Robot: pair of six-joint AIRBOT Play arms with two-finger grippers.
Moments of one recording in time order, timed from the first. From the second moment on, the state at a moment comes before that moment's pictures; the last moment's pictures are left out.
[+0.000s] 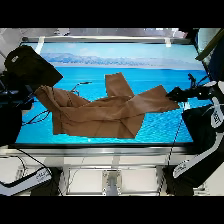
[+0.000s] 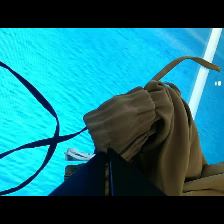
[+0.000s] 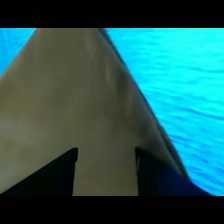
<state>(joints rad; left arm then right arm) 0.51 -1.23 1.07 0.97 -1.00 -1.28 -0.47 -1.93 1.52 -0.84 1.25 1.04</state>
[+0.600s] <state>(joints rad) 0.51 -1.23 1.07 0.97 -1.00 -1.29 -0.51 -1.94 1.64 -0.89 1.26 1.07</state>
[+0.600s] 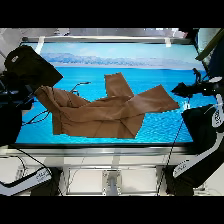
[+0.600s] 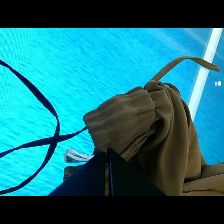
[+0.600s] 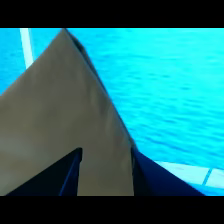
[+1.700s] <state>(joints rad) 0.58 -1.14 1.07 0.97 -1.02 -1.29 -0.47 -1.92 1.70 -0.72 1.53 0.99</state>
